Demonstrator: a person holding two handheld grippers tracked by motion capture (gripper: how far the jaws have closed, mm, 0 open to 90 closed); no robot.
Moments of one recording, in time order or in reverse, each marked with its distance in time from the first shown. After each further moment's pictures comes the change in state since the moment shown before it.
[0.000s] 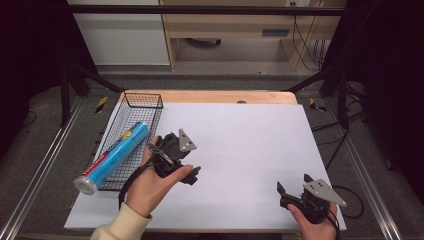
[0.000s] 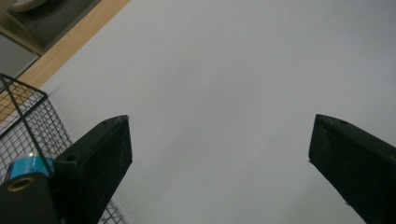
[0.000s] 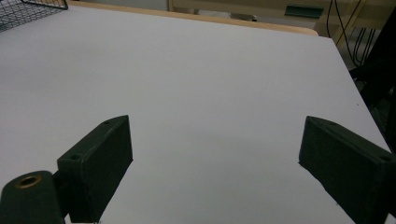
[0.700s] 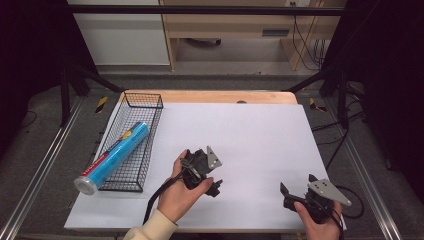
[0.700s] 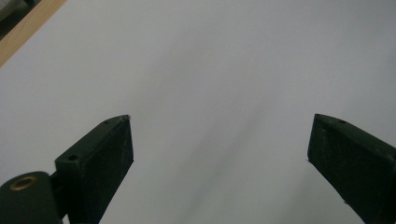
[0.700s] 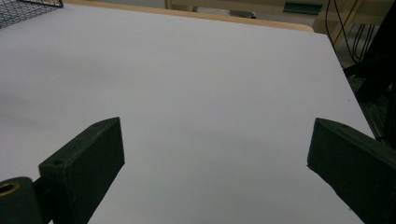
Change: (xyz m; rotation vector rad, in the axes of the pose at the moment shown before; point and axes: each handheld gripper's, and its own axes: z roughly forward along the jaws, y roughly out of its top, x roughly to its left) left arm -0.044 -0.012 0.077 -0.017 -0.064 0.073; right arm -0.010 -0.001 -0.002 0.008 0.002 0.010
